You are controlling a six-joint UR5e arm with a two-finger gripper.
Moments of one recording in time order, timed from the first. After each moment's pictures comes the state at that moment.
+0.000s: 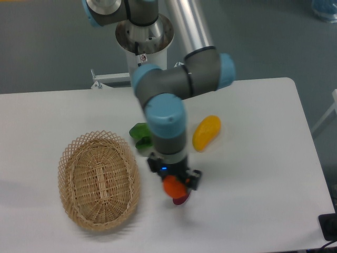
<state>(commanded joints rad) 2.19 -2.01 -1.52 -0.99 1.60 0.68</state>
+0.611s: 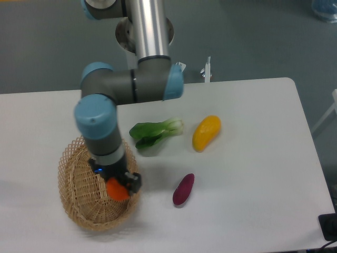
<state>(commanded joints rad) 2.02 -2.04 -1.56 -0.97 1.62 0.58</state>
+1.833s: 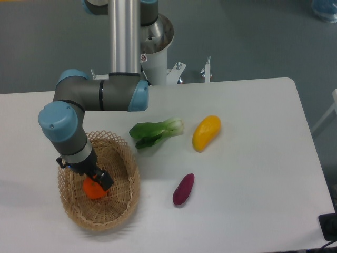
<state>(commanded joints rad) 1.96 -2.04 -1.65 -0.86 1.66 0.59</state>
